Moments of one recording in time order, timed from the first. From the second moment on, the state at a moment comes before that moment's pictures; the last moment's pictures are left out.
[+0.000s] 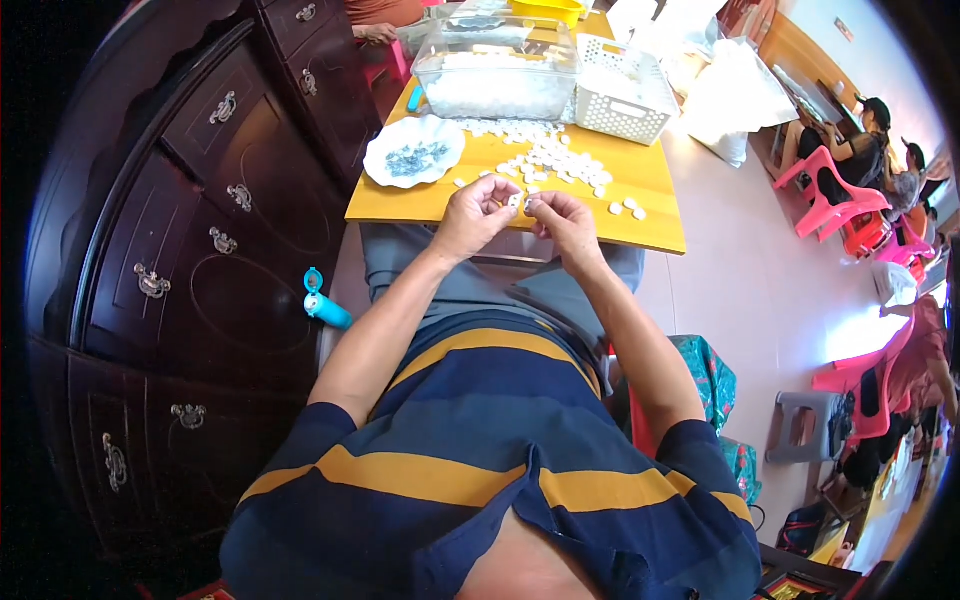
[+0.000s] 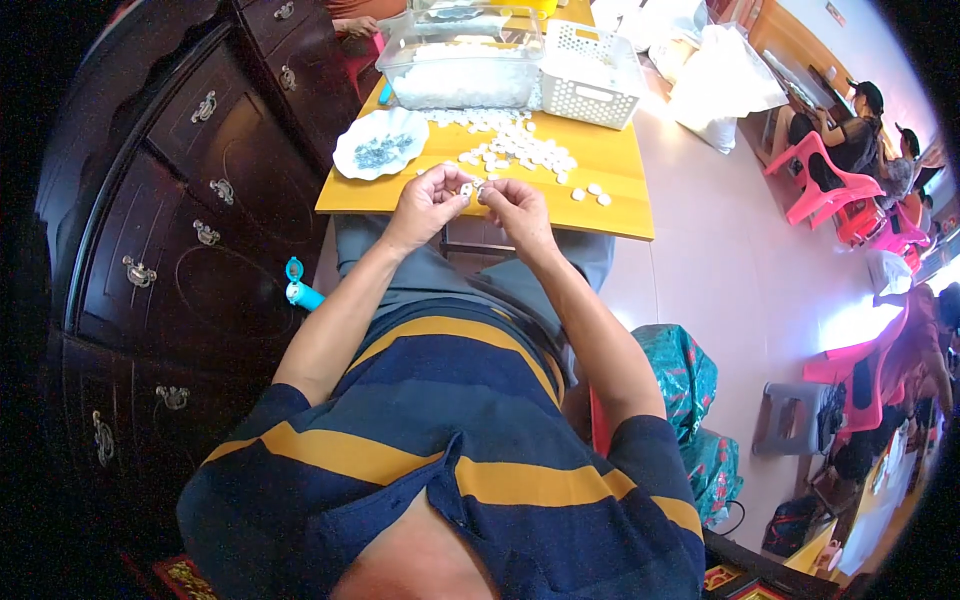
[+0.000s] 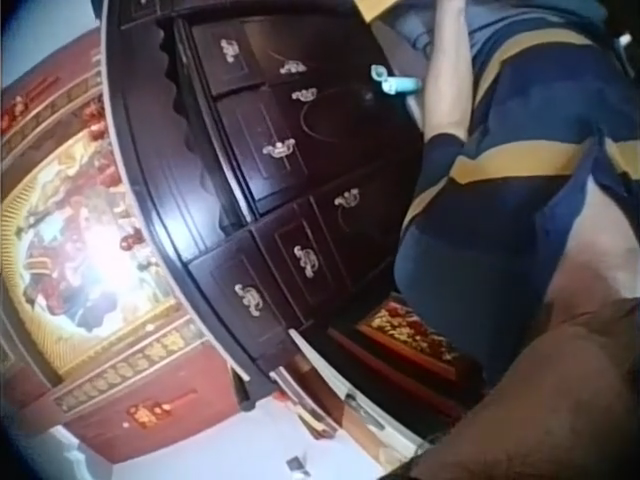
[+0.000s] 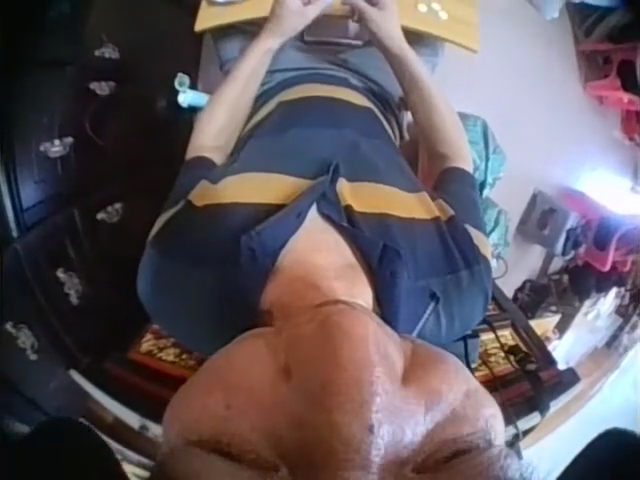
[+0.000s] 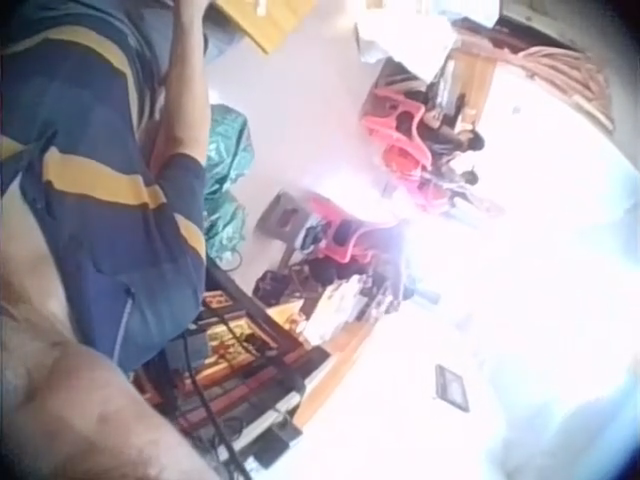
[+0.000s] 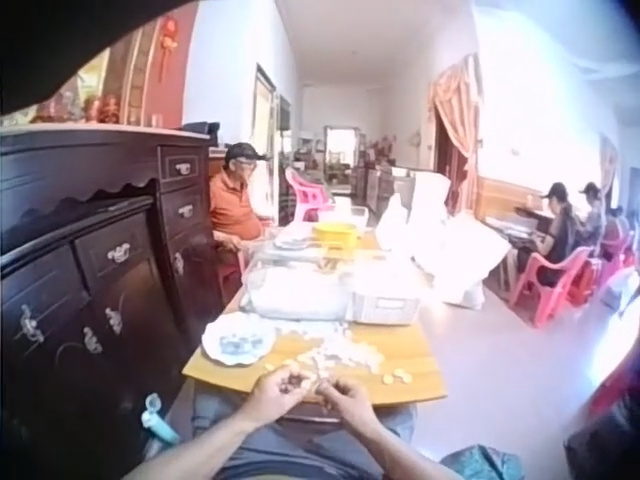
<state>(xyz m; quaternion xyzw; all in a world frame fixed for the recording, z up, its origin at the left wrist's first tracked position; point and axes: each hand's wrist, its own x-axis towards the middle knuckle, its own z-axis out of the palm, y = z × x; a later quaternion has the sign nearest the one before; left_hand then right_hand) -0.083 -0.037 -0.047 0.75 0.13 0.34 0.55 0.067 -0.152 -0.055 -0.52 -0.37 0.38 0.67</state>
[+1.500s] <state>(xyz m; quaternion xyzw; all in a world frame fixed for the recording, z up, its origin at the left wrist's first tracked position) -0.085 -0.034 -0.051 0.72 0.20 0.35 0.57 0.069 -0.152 -0.060 -0.52 -0.38 0.38 0.66</state>
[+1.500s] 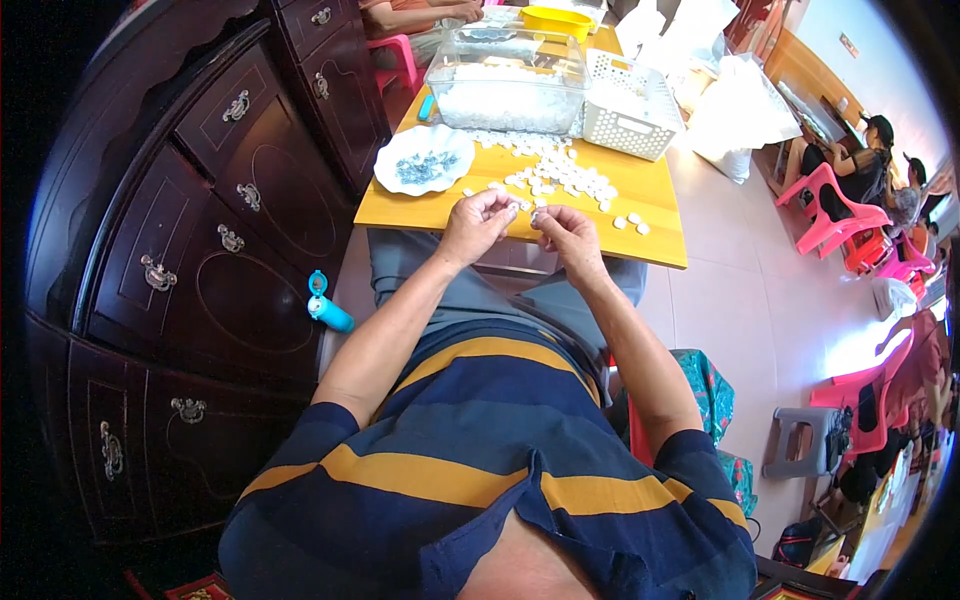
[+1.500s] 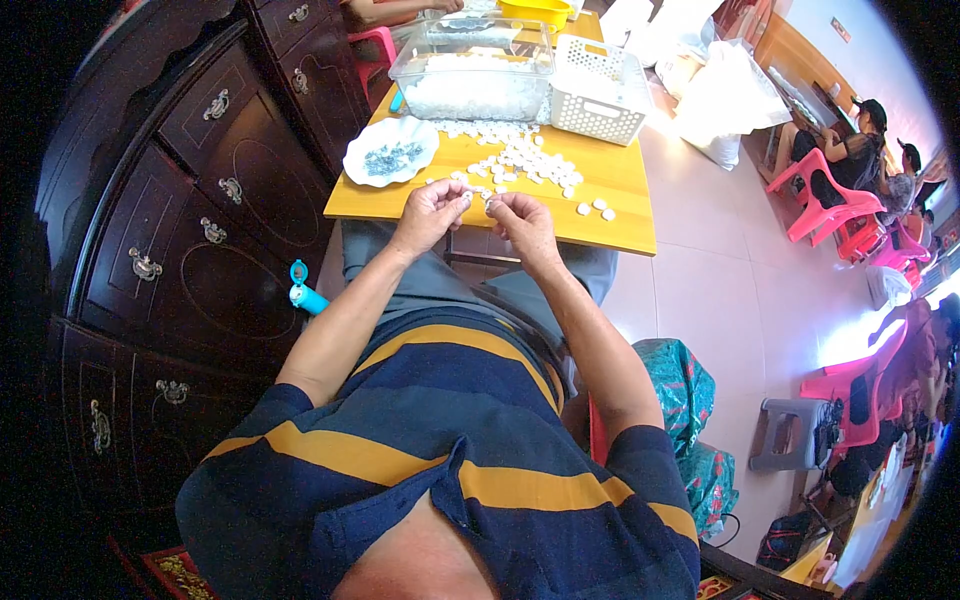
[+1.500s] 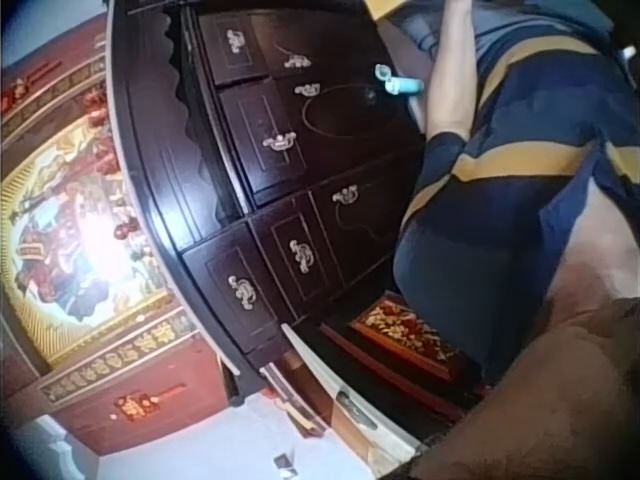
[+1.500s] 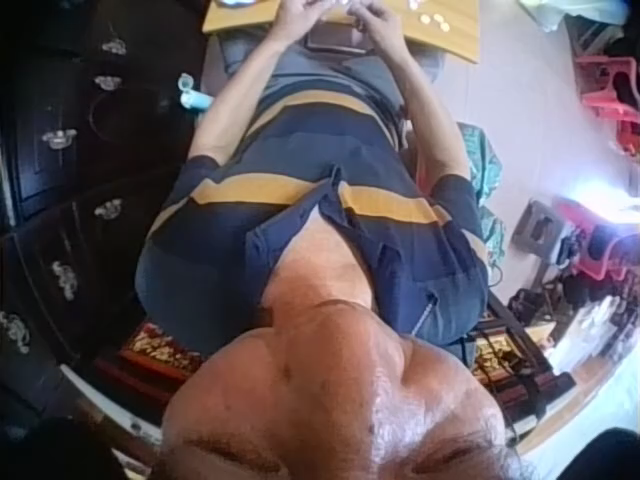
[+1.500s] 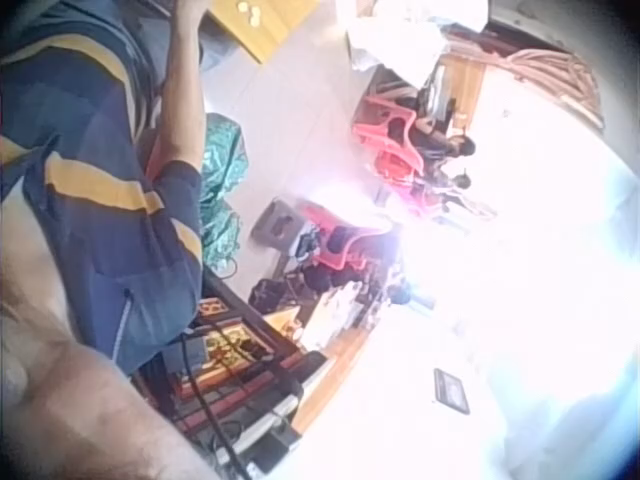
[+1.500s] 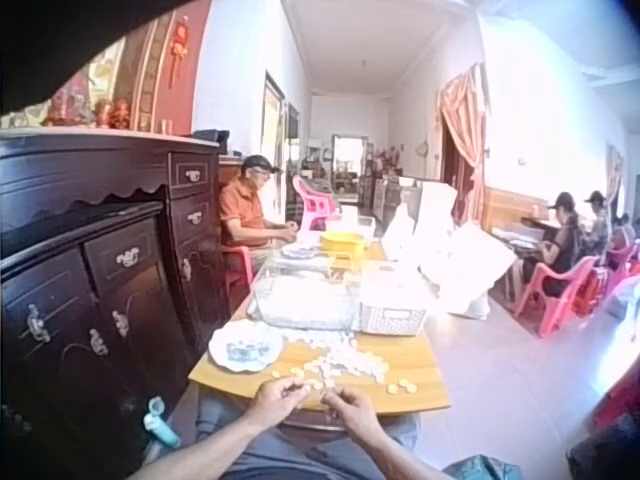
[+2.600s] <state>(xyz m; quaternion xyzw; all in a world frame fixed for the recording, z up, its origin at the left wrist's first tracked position) -0.086 -0.040 -0.045 0.75 0.17 0.36 0.53 0.065 -0.152 -0.061 -0.54 -0.39 0.37 0.65</state>
